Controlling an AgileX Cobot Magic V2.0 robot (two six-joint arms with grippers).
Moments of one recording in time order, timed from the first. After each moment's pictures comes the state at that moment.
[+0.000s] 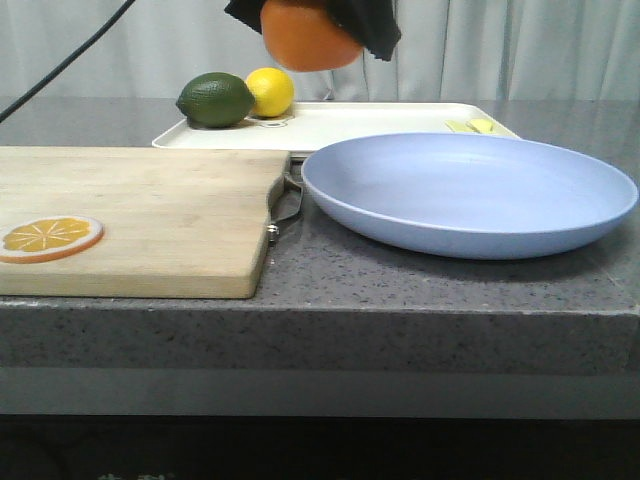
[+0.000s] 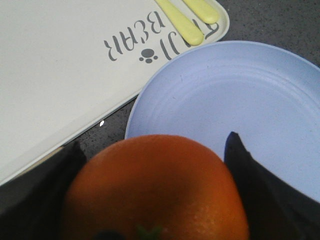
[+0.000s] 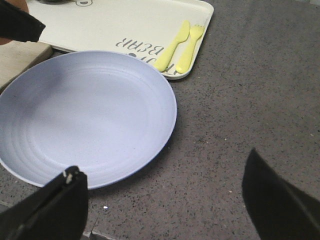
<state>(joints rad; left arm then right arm) -0.70 1.75 -1.62 -0.07 0.72 0.06 0.22 0.58 -0.64 0.00 0.57 -0.01</state>
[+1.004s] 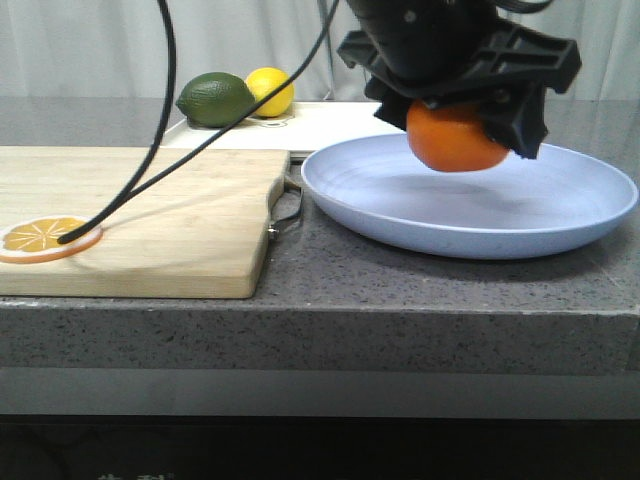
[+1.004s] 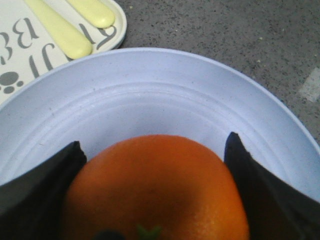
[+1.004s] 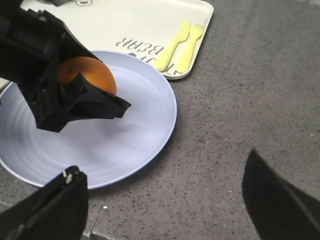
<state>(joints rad) -0.87 1.98 -1.68 -0.10 0.50 0.06 0.22 0.58 -0.64 0.00 0.57 -0.01</state>
